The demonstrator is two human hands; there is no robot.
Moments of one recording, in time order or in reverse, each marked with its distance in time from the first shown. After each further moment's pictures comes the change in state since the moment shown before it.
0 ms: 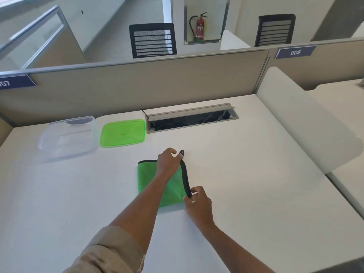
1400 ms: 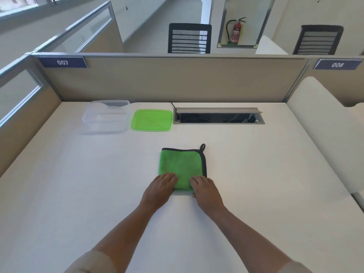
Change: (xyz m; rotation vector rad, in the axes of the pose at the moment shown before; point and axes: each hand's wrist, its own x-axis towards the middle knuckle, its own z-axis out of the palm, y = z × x) left_hand -0.118 -0.131 -0.044 0.677 0.045 0.639; right_hand 0.016 0.006 0.011 -1.063 -0.233 -0.844
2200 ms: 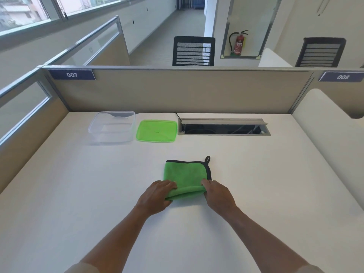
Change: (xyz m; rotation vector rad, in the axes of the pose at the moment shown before) left_hand 0.007 -0.040 -0.017 -0.152 -0.085 -0.047; right_hand 0.029 0.031 -0.015 0.085 0.062 0.066
